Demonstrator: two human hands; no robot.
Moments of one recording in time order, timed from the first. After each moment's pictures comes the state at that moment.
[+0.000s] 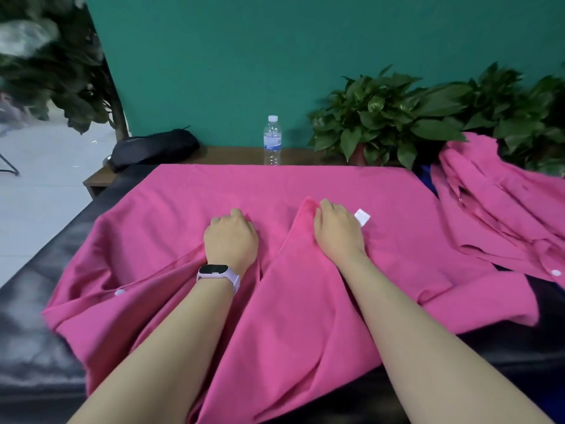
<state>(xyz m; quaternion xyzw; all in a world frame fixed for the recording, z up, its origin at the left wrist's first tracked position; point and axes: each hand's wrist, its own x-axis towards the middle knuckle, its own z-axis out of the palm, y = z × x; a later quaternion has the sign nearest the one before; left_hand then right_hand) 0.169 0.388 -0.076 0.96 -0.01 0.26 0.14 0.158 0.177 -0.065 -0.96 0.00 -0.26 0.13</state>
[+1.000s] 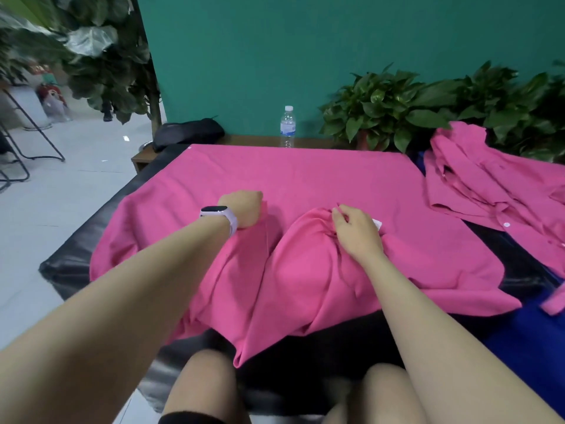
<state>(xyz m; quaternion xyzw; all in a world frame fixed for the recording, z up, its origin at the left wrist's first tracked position) 0.066 0.418 -0.028 0.99 -0.08 0.04 0.09 -0.004 0.169 -0.065 -0.93 0.04 -0.18 0.32</state>
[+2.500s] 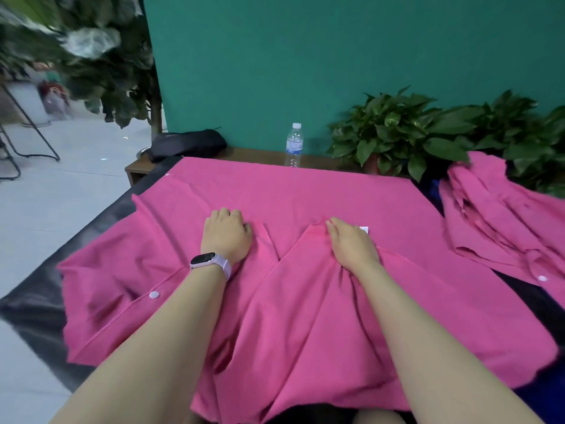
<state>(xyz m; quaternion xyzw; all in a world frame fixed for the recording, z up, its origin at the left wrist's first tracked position) 0.120 0.442 -0.074 0.97 -0.01 0.20 0.12 0.103 0.170 -0.072 -0.97 -0.01 -0.16 0.19</state>
